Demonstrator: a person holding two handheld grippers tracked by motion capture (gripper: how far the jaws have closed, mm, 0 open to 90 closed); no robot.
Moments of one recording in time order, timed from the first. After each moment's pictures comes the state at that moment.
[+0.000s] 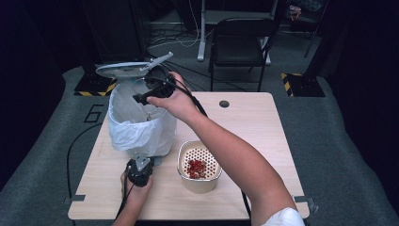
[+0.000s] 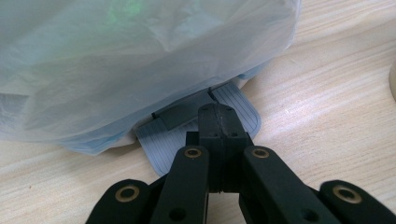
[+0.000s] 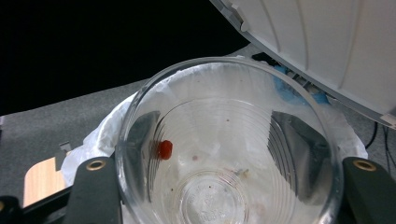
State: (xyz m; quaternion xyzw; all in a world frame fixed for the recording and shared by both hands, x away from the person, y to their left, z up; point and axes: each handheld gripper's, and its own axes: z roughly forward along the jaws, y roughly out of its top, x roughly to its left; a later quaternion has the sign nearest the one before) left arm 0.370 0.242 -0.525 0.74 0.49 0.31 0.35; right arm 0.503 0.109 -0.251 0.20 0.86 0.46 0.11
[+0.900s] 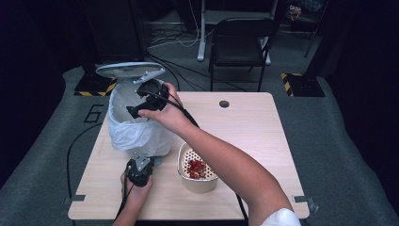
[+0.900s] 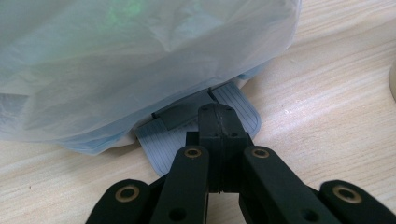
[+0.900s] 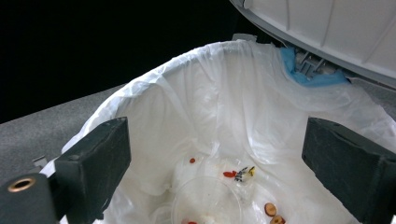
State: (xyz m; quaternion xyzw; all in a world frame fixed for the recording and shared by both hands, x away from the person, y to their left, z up) left arm 0.370 0.242 -0.525 0.74 0.49 0.30 0.36; right arm 0.486 0.129 -0.282 0.25 0.84 0.46 0.15
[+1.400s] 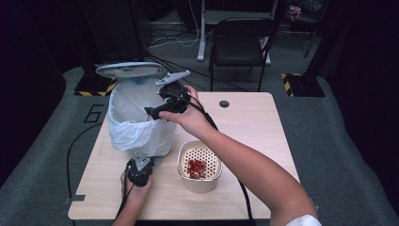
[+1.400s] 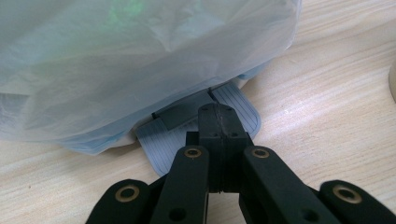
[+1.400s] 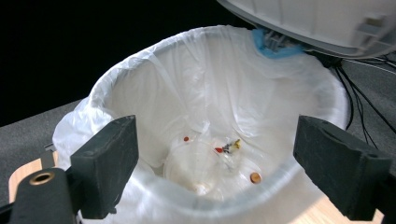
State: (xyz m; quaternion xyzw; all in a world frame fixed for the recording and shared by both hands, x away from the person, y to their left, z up) left arm 0.370 0.242 -0.525 0.74 0.49 0.30 0.36; right arm 0.473 0.072 -0.277 0.25 0.83 0.48 0.14
